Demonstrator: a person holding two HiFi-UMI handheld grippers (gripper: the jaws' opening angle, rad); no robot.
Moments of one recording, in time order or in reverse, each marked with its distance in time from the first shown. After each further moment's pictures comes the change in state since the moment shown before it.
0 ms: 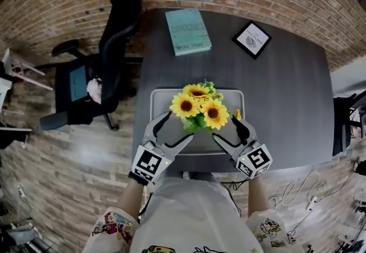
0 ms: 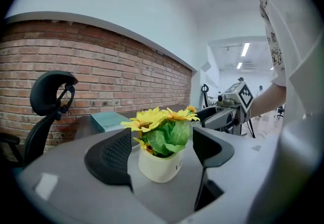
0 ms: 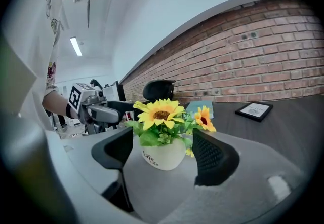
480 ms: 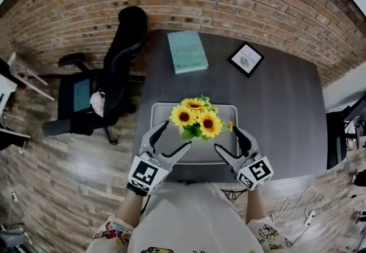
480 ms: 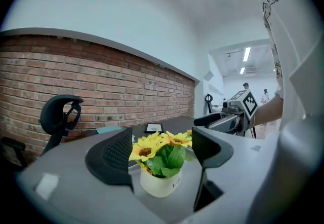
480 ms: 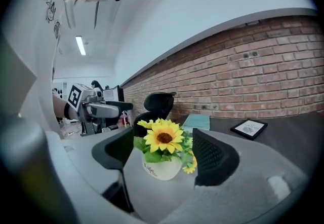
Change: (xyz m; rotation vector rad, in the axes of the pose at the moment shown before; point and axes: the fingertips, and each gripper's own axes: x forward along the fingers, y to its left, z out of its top) left arm -0.022 -0.006 0.058 0.016 -0.132 0.057; right arm -0.031 0.006 0.045 -0.075 -0.076 -0.027
